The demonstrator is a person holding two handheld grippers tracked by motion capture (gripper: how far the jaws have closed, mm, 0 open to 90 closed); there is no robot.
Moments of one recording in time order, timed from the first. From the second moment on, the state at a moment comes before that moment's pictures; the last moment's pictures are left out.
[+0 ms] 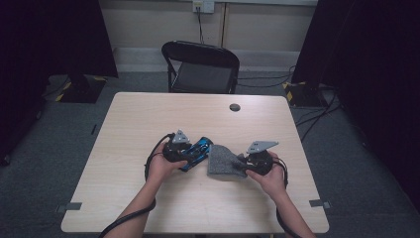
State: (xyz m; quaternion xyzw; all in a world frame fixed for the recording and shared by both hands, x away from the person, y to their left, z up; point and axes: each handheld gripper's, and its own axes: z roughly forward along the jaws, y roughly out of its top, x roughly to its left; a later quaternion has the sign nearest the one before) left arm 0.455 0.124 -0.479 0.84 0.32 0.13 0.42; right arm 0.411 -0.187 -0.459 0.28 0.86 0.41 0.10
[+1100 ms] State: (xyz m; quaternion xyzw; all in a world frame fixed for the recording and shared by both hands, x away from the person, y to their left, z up) left arm 0.403 0.096 -0.452 0.86 0.22 0.05 0.45; right arm 0.391 -0.157 -0.464 0.22 0.87 0.44 0.03
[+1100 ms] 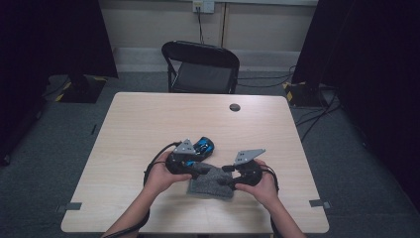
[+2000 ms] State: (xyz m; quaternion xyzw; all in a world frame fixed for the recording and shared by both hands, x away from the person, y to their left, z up) left arm 0.390 0.085 -0.499 0.90 0.14 0.03 0.42; right arm 0.405 -0.177 -0.470 0.26 0.85 0.45 0.06
